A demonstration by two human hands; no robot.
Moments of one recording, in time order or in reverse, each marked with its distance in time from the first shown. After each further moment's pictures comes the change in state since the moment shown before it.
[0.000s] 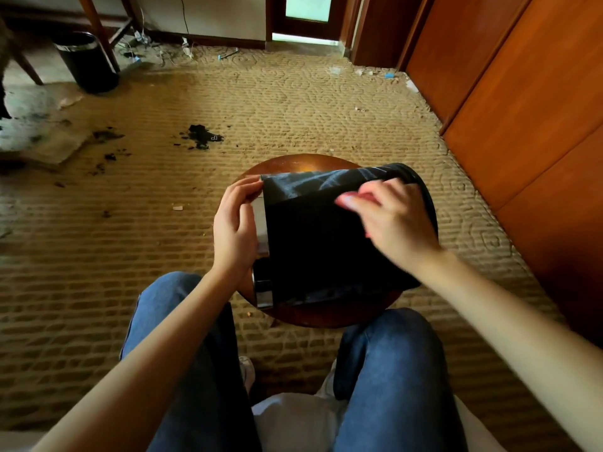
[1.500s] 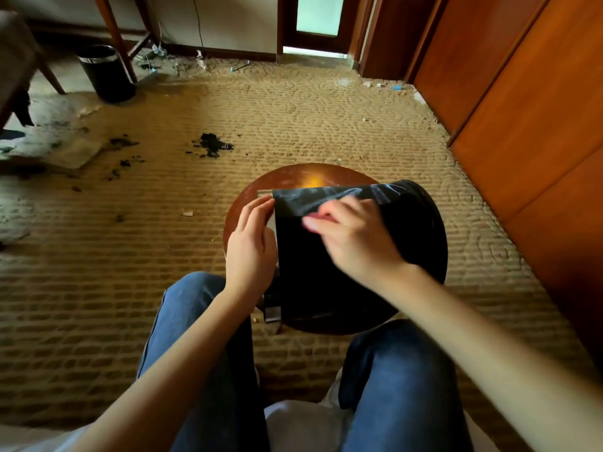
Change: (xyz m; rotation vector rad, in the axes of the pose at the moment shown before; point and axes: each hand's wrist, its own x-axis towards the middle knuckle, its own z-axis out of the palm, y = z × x) left_hand -0.025 0.014 -0.003 0.345 -0.032 0.082; right_hand 0.024 -0.065 0.002 0.150 -0.035 -0.034
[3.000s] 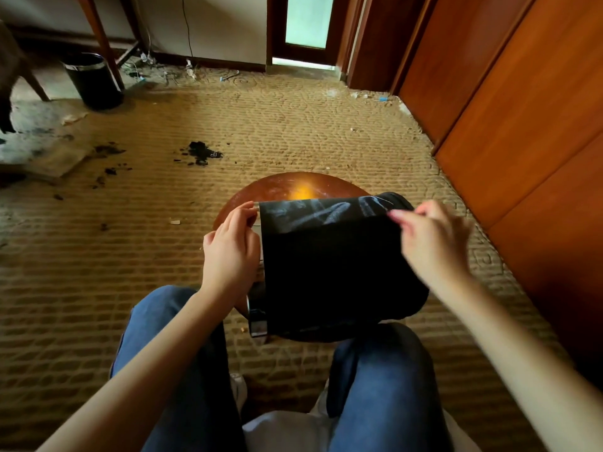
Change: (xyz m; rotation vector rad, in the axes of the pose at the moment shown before) left_hand 0.008 0.006 -0.010 0.141 -0.113 -0.104; right_hand -0.045 0.070 -0.056 -0.245 -0.106 0.645
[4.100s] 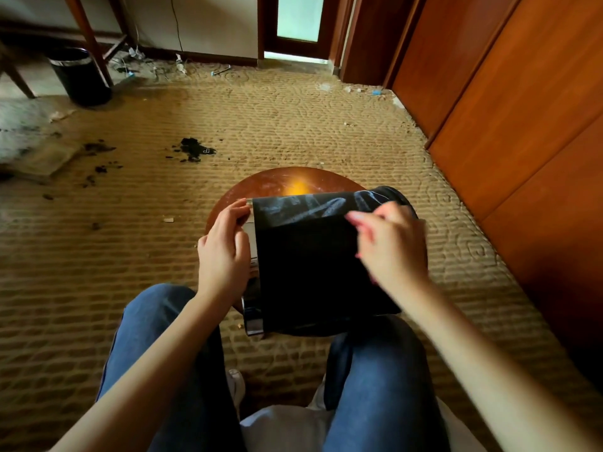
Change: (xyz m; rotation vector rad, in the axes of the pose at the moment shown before) left_hand -0.007 -0.009 0.006 -0.239 0.060 0.023; right_hand -0.019 -0.038 0.011 0.132 0.077 -0.101
